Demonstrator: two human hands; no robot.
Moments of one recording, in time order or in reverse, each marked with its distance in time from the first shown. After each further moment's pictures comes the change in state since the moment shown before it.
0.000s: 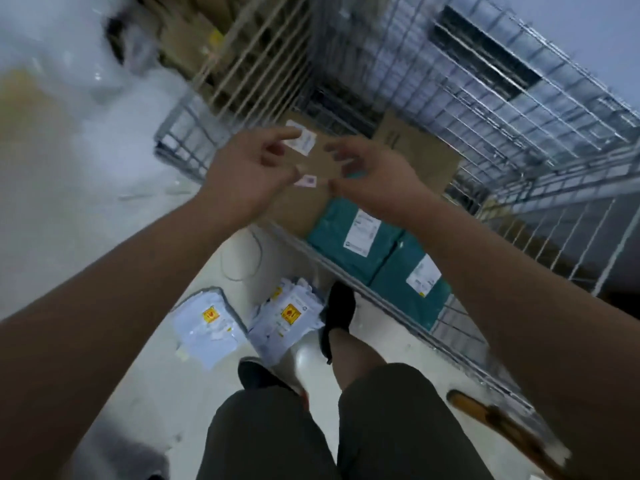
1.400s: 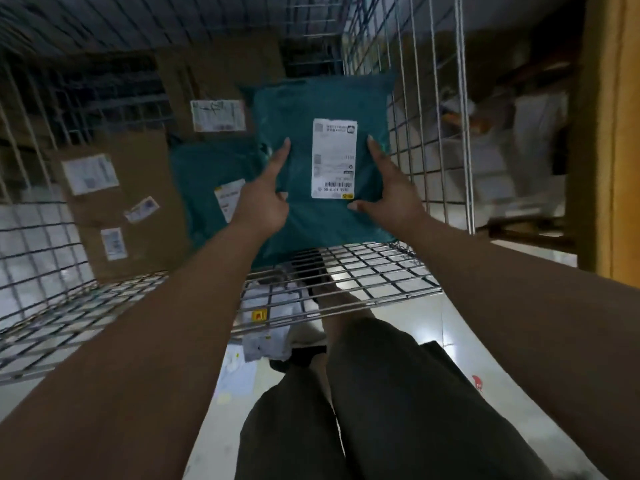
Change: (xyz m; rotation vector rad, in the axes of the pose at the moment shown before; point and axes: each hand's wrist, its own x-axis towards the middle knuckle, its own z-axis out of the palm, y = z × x) left_hand 0.054 0.023 0.346 0.314 -0.761 0.053; right_hand -0.165 0.341 0.023 0.393 0.520 0.680
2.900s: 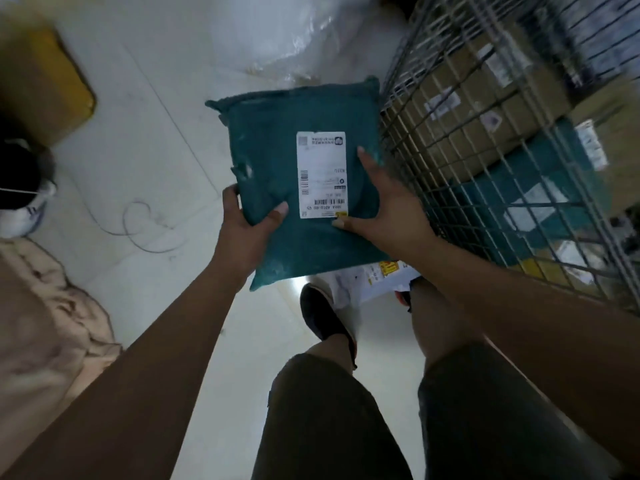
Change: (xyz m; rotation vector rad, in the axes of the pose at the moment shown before) left_hand -0.436 -0.402 0.031 -1.161 1.058 -0.457; right_hand -0.234 -0.168 0.409 -0.521 -0.780 -0.841
